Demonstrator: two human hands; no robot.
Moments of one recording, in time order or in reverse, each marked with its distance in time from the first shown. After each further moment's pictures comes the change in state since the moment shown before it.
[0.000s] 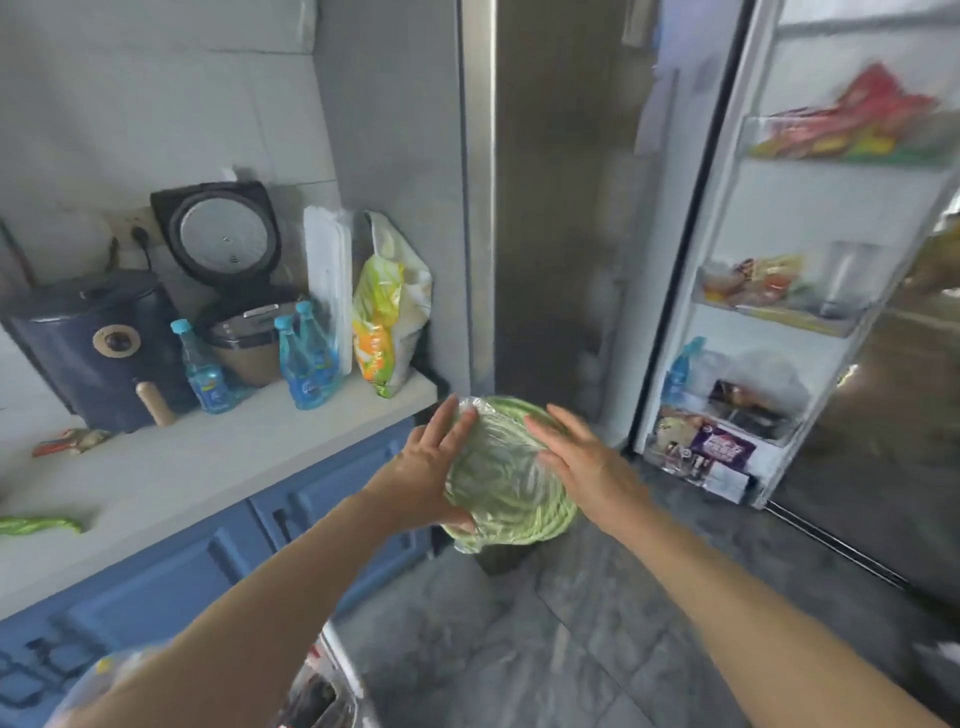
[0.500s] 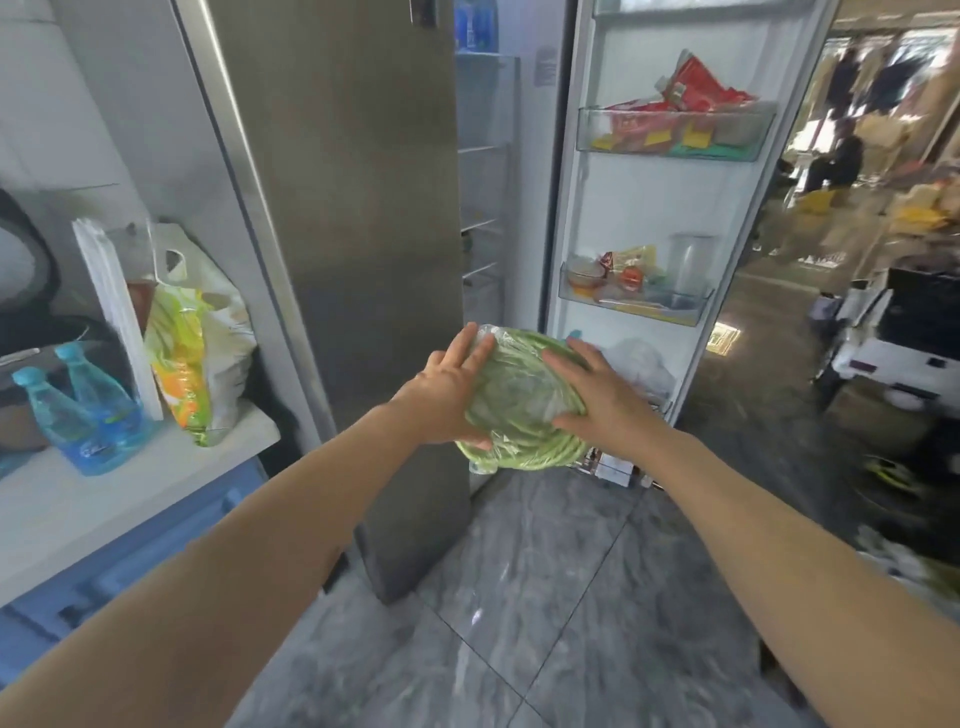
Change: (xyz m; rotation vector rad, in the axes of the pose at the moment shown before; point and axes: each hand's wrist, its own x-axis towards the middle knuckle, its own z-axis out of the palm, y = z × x) left_hand 0.246 0.212 -0.002 0.076 -0.008 0.179; right_hand 0.024 0.231 -0.178 -0.085 -0.004 0.158
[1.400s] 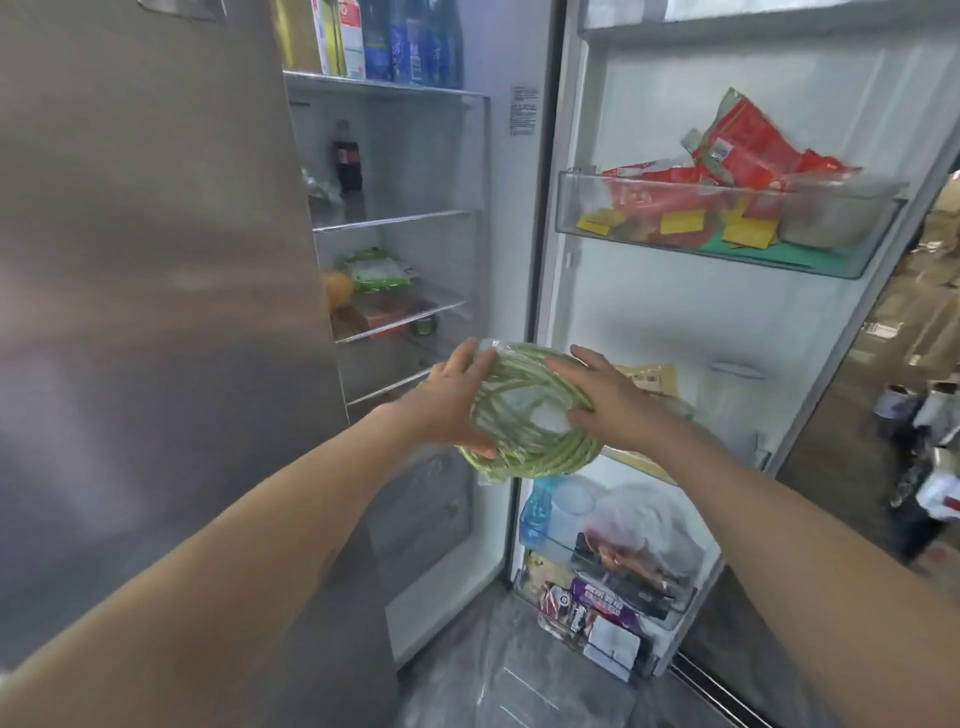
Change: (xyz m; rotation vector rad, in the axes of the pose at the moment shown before) left_hand 0.467 -0.016 0.000 -0.106 0.028 -0.067; right_hand 0.383 0.308 -0.091 -0.062 -0.057 -0.040
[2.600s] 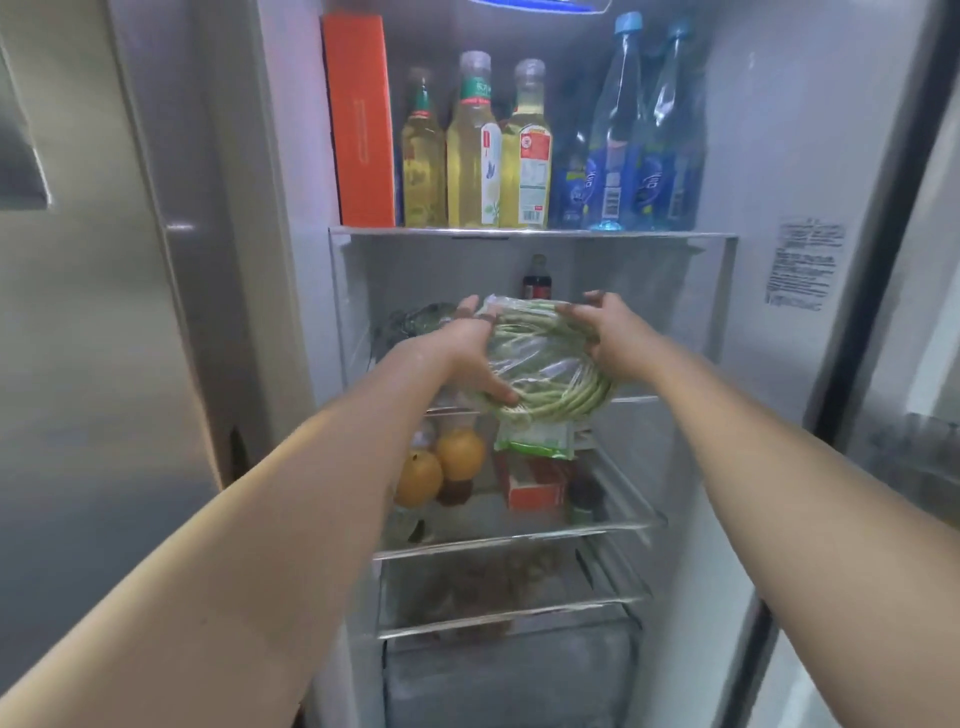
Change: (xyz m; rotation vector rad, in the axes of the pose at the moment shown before) left_hand 0.268 -0.194 -0.235 0.149 0.294 -0.659; right_hand 0.537 -0.061 -0.064 0.115 0.096 -0.537
